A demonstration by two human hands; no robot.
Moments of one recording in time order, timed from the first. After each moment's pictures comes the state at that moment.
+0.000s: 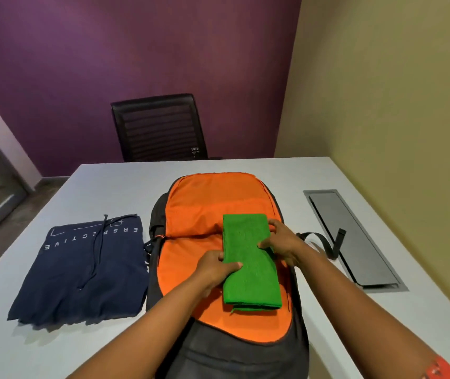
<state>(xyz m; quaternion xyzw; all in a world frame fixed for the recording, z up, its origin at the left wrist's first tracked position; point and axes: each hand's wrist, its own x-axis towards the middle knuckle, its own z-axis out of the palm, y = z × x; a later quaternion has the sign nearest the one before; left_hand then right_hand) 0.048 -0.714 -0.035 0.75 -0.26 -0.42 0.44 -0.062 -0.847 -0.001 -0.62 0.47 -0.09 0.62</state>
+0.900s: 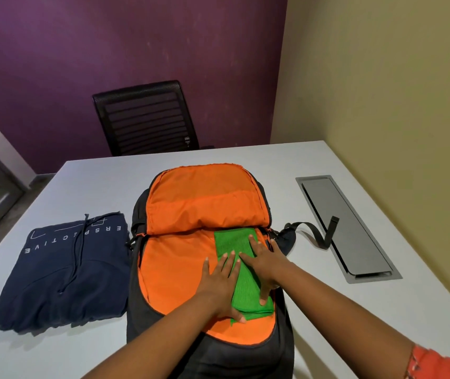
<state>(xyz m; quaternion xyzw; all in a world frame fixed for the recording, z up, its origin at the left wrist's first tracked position) 0.011 -0.729 -0.079 0.74 -0.62 -0.18 -0.18 -0.082 -0.841 -0.046 -0.92 0.24 0.32 0.03</state>
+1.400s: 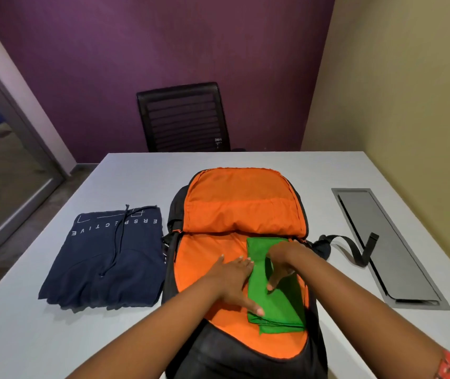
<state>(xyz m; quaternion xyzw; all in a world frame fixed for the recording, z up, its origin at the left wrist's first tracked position) 0.057 -0.715 -0.043 0.74 -0.62 -0.24 -0.10 -0.029 -0.841 -0.010 -0.89 0.26 0.37 0.05</state>
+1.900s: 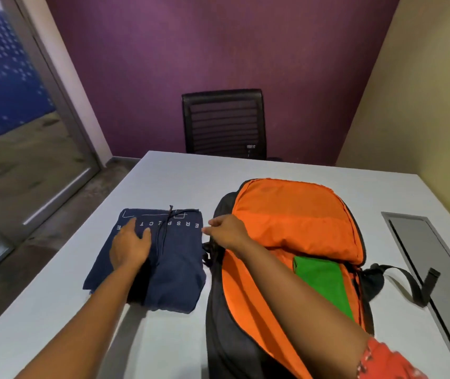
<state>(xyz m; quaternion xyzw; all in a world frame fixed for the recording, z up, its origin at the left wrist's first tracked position) 0.257 -0.570 -0.031 0.94 -0.07 -0.01 0.32 0.135 -0.732 0.016 -0.83 0.29 -0.02 0.47</state>
